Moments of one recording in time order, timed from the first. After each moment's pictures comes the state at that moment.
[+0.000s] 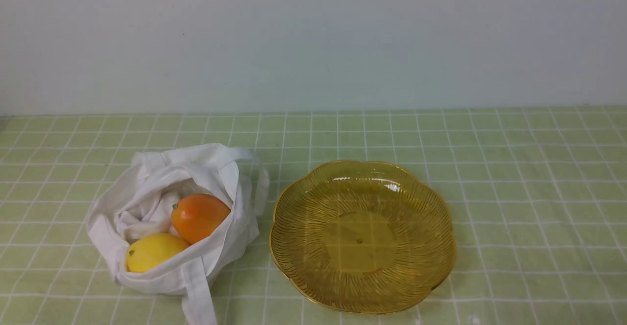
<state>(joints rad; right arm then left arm) -0.01 -0.01 0.02 -0.07 0.38 0.09 -0.10 -0.01 0.03 -0.10 0.38 0.17</state>
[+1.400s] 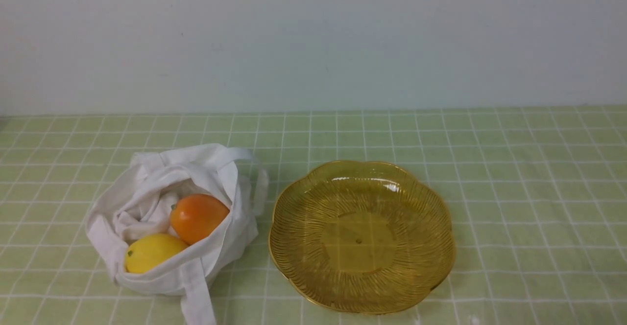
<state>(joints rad) -0.01 -0.01 0.02 -0.07 0.38 0.09 -0.10 -0.01 -0.09 -0.88 -0.16 0.07</state>
